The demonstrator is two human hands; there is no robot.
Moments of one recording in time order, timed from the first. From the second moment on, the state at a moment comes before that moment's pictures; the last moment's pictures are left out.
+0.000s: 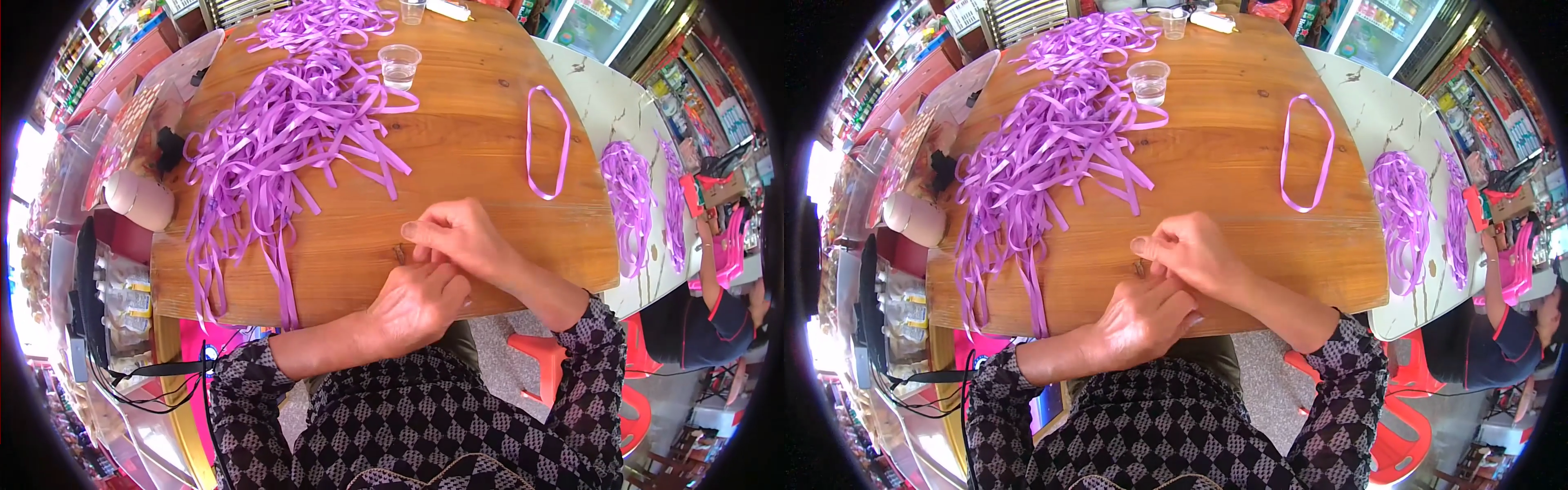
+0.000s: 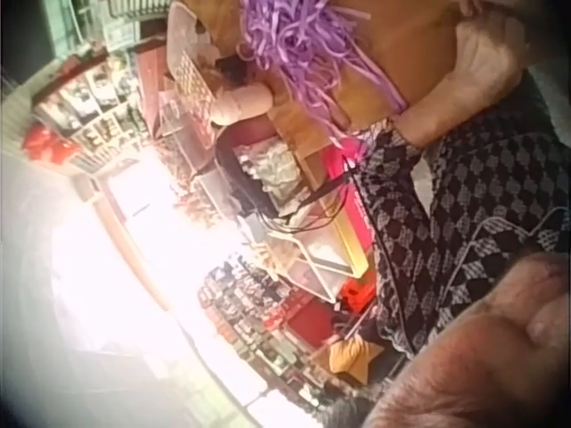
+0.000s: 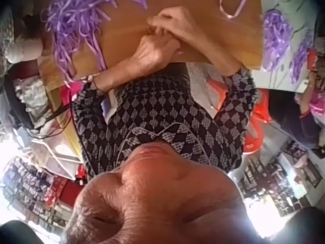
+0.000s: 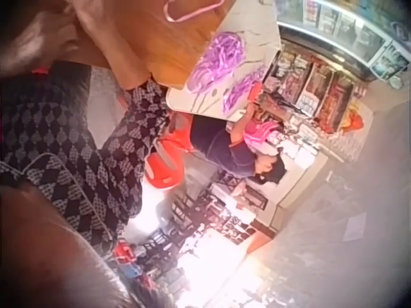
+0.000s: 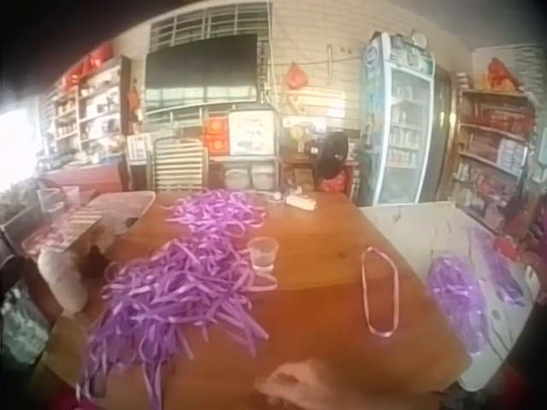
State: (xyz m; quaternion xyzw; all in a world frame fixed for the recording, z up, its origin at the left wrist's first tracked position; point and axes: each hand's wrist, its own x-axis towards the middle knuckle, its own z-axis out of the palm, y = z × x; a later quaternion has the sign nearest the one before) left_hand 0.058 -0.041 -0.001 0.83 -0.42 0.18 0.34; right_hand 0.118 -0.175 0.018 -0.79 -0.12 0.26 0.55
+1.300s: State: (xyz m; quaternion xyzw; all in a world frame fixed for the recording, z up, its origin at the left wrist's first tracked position) left_hand 0.062 -0.023 0.032 0.59 0.00 -0.28 0.76; right_hand 0.058 -0.205 0.026 -0.87 -0.36 -0.20 0.29
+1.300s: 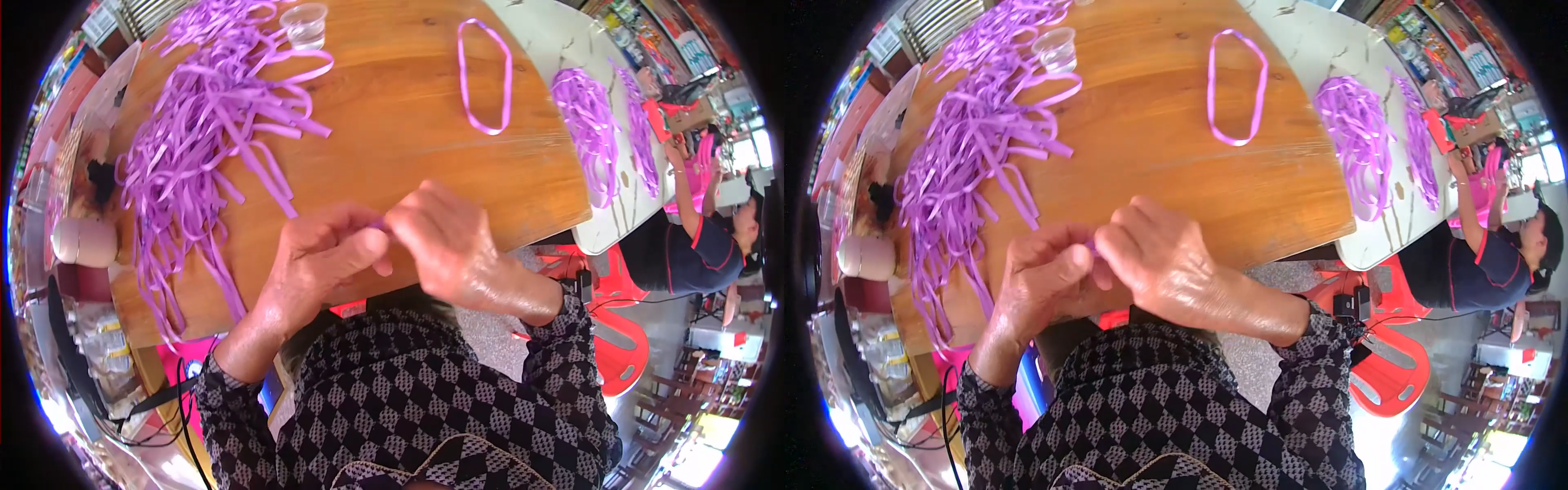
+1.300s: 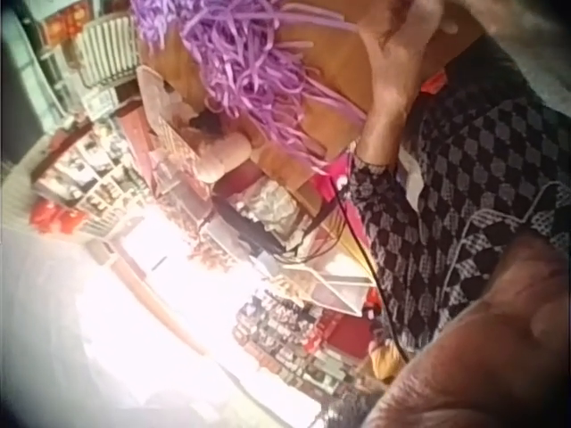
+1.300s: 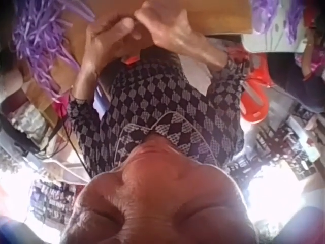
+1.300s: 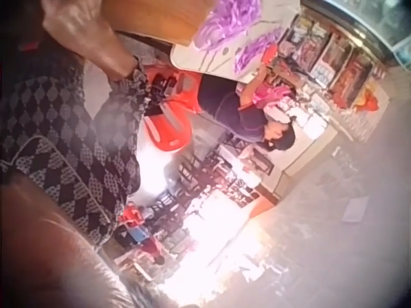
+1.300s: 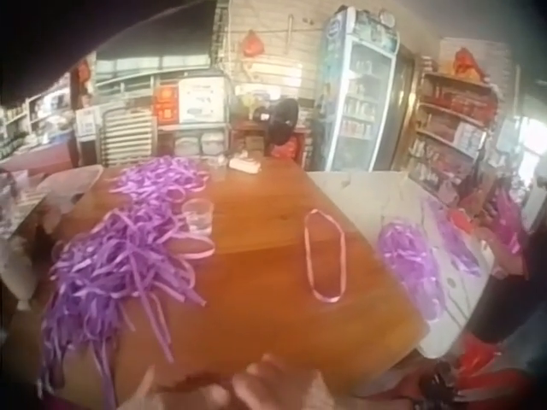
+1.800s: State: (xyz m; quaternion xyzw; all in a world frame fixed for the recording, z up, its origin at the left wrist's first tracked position) left_hand 0.051 -0.014 0.028 0.67 -0.03 -0.17 0.72; right_hand 0.049 -0.167 0.003 -0.60 -0.04 0.09 0.79
